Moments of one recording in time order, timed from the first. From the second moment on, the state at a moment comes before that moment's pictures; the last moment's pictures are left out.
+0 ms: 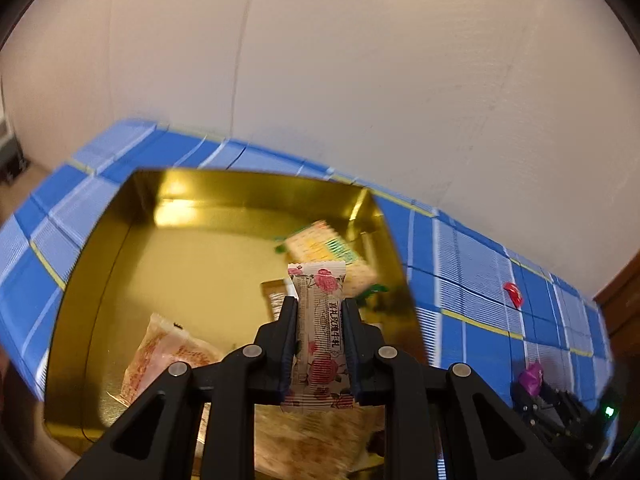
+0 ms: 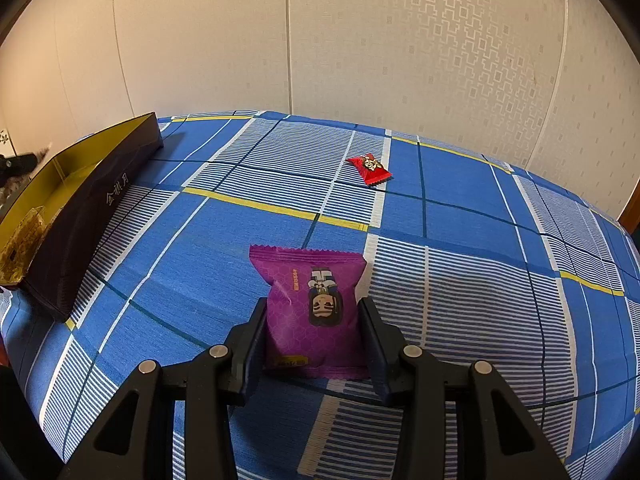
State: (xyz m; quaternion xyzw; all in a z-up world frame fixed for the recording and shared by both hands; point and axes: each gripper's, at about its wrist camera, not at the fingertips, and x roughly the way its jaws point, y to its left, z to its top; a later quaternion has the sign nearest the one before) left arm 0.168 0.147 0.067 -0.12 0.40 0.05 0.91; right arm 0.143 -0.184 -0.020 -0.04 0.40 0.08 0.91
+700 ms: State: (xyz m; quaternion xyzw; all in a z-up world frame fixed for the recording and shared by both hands) left arm 0.209 0.196 0.026 -0.16 0.47 0.11 0.86; right arm 0.143 -0.183 -0.020 -0.04 0.40 0.08 0.91
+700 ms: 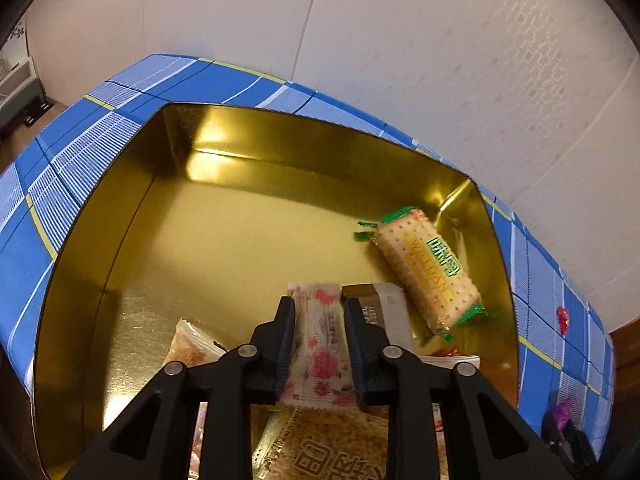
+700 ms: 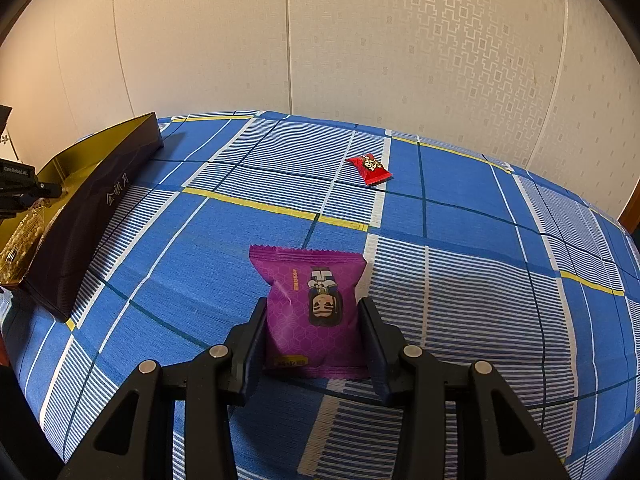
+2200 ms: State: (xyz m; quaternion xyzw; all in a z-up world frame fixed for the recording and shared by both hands) left arm 0.080 -0.029 -0.023 0.02 0.38 -0.10 0.92; right arm 0.143 -0.182 -0.020 -0.04 0.40 0.08 0.91
